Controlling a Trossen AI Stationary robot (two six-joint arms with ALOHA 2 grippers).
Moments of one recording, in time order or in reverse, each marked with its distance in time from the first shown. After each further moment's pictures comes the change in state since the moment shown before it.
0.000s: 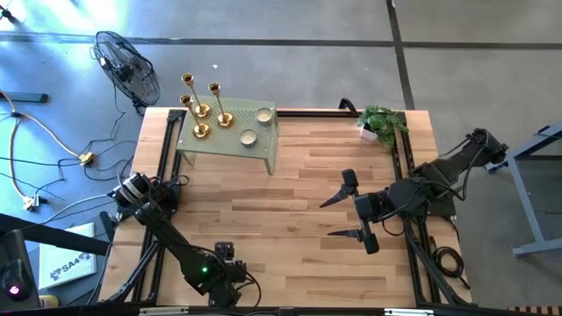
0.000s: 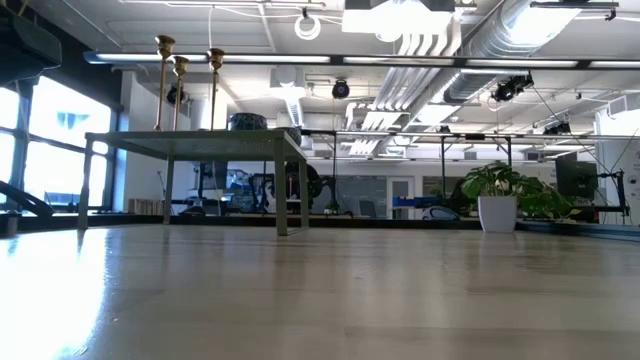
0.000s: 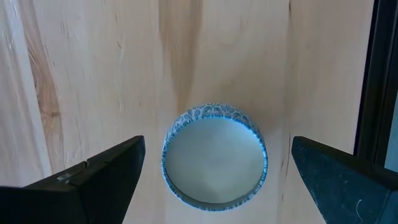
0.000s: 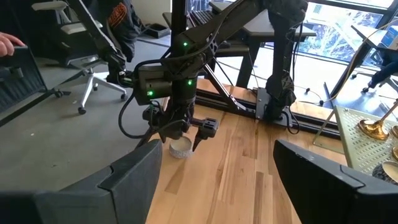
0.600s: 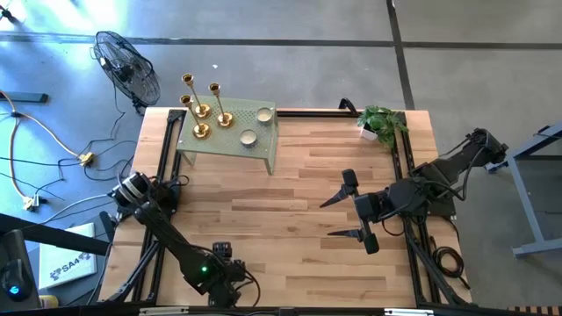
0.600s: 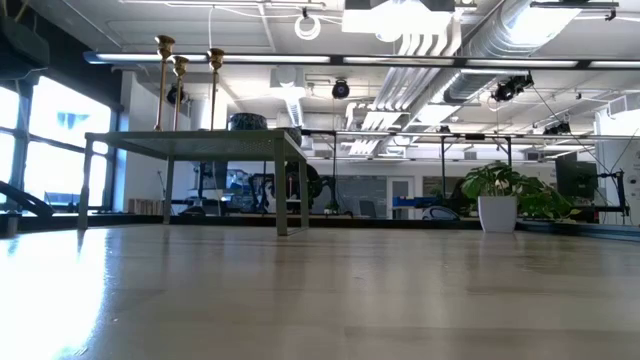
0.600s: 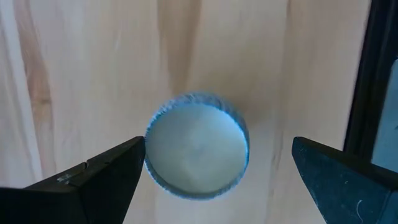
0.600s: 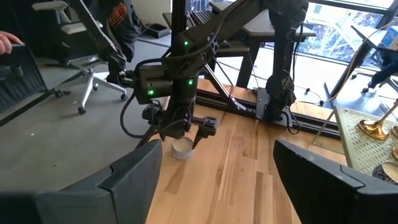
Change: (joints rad) left arm 0.000 -0.007 -0.001 -0.006 0.034 -0.055; right arm 0.000 0.000 0.000 0.000 0.000 -0.001
